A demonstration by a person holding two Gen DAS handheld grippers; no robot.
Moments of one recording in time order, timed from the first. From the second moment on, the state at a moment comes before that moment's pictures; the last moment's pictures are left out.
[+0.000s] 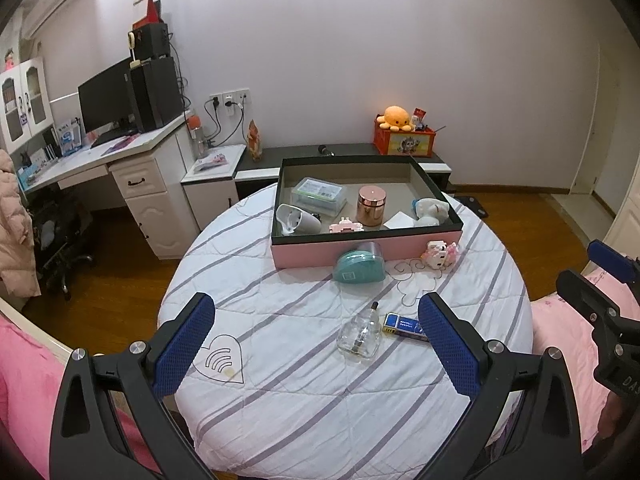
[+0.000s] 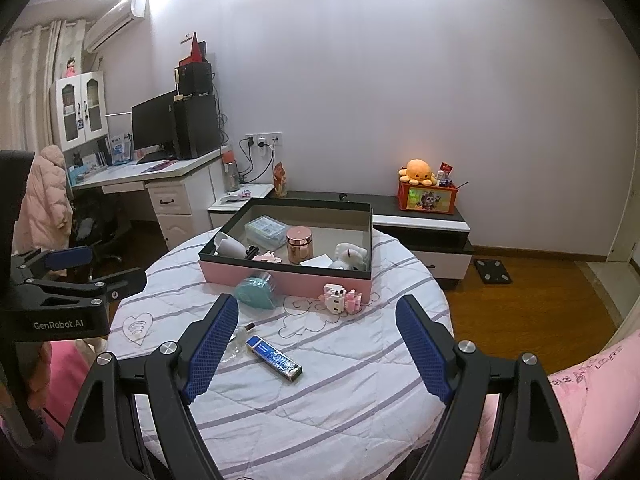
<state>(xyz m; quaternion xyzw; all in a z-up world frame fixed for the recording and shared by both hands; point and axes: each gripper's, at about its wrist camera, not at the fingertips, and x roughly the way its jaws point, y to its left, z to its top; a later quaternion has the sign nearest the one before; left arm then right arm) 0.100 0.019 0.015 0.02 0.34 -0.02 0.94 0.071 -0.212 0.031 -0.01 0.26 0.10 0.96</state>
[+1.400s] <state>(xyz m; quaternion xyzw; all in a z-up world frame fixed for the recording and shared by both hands) 0.290 -0.022 -0.105 0.02 0.53 -0.04 0.85 0.279 -0.221 -0.102 0.01 0.47 0.11 0.88</state>
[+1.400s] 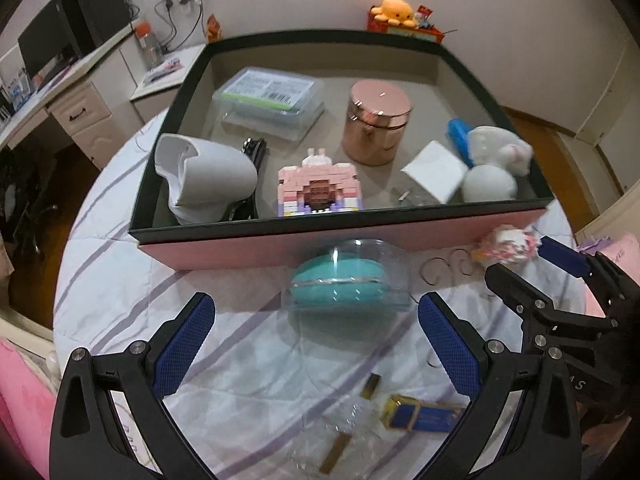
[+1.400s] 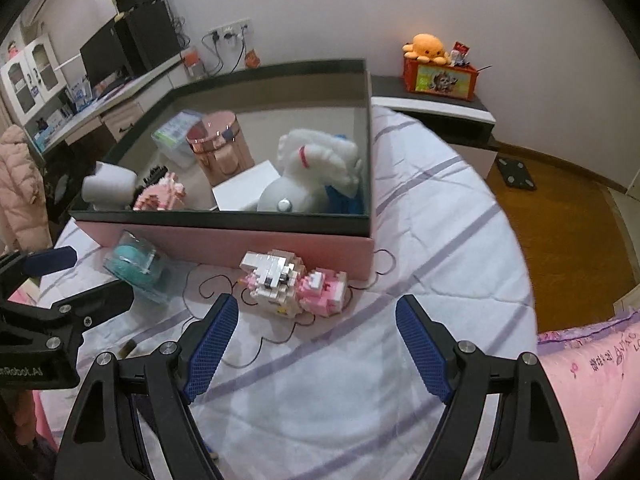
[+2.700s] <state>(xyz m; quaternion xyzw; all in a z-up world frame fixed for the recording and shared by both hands) 0.294 -0.048 -0.118 0.04 0.54 -0.09 0.84 0.262 -0.246 -0.082 0.04 0.43 0.10 0.90</state>
